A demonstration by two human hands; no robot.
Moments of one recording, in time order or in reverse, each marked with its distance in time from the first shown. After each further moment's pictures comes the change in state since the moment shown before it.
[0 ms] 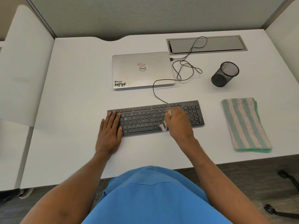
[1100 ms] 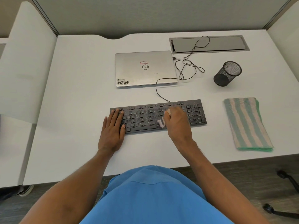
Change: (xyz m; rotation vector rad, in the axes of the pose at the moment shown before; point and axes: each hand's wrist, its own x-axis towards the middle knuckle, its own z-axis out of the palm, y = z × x) left_hand 0.000 -0.001 -0.002 -0.006 -0.016 0.001; right_hand -0.016 -0.019 0.003 0.020 0.066 -0.036
